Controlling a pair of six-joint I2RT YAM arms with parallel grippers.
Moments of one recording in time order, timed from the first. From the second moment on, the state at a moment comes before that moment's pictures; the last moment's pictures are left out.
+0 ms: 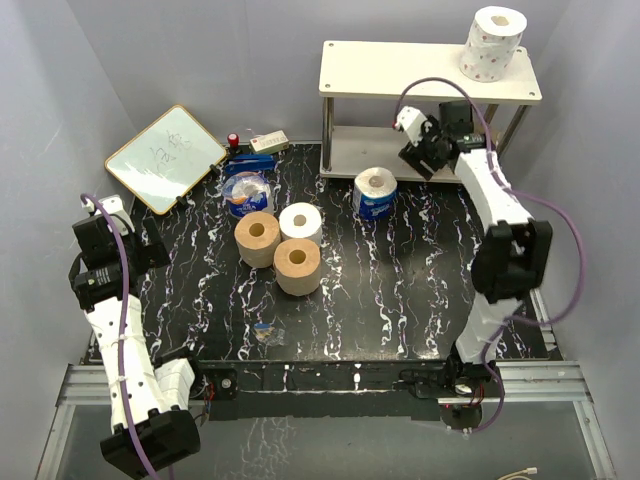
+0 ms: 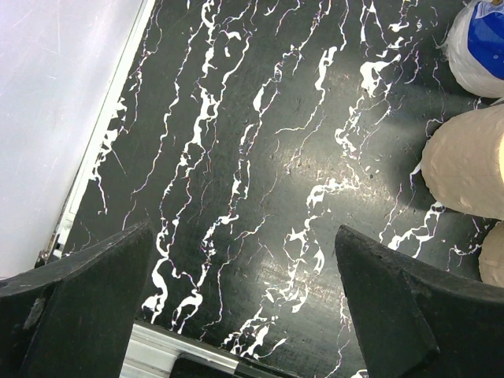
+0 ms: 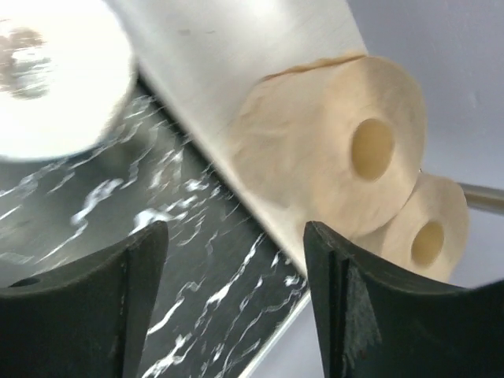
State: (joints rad) left arm 0.41 0.84 1.00 -0.88 0.04 0.03; right arm 0.04 1.97 1.88 -0.67 -0.19 -0.87
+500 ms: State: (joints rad) left arm 0.41 0.84 1.00 -0.88 0.04 0.03; right arm 0.69 1.49 1.34 -0.75 -0.13 -0.80
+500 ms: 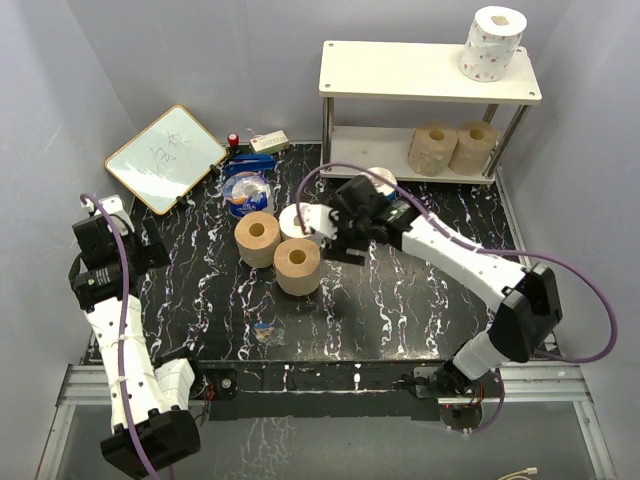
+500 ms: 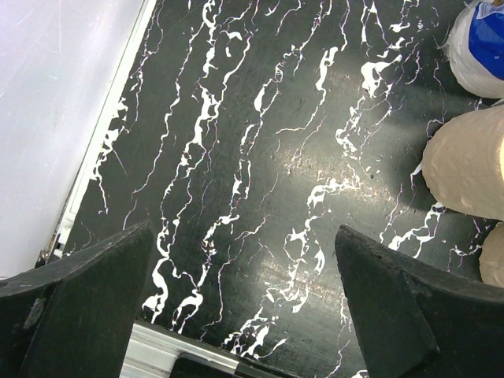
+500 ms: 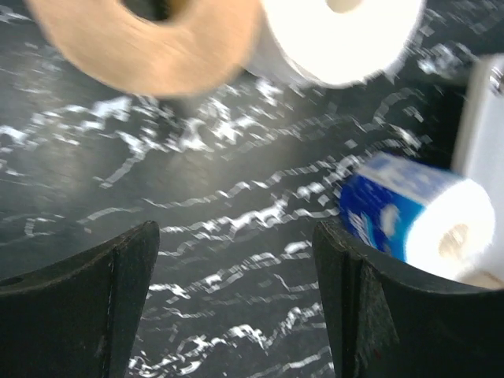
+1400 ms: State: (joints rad) left arm 0.42 0.83 1.00 -0.88 0.04 0.03; right arm 0.96 1.82 1.54 -0.77 -0.25 -0.75
